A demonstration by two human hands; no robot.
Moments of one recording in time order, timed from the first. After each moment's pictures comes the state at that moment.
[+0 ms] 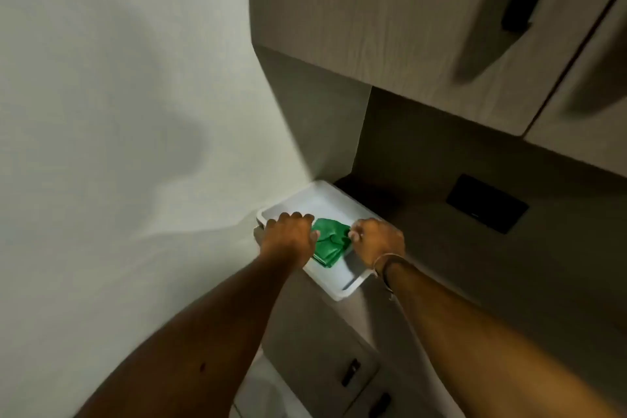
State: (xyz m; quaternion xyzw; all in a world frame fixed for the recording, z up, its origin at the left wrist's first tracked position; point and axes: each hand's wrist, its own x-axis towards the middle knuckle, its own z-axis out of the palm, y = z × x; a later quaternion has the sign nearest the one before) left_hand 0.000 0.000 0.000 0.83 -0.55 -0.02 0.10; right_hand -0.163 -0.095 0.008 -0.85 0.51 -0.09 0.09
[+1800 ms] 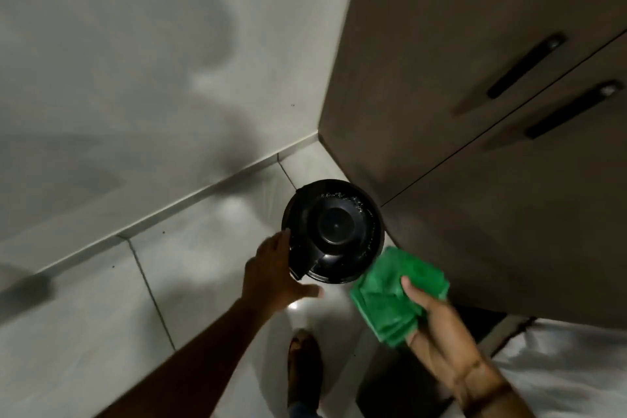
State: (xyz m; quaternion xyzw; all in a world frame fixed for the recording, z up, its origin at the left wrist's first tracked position) left_hand -0.136 0.426 -0.519 0.85 -0.33 -0.38 0.16; right_hand -0.361 0.301 -0.430 -0.17 0.56 -0.18 0.79
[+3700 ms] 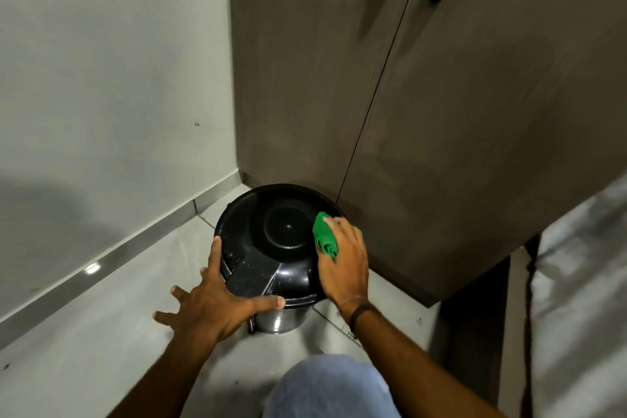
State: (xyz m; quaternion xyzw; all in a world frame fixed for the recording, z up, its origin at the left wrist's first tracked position) left_hand -0.128 0.406 -0.736 0.87 -0.30 -0.35 0.19; right_hand -0.316 0.273 -0.740 -0.74 0.55 -0.29 0.25
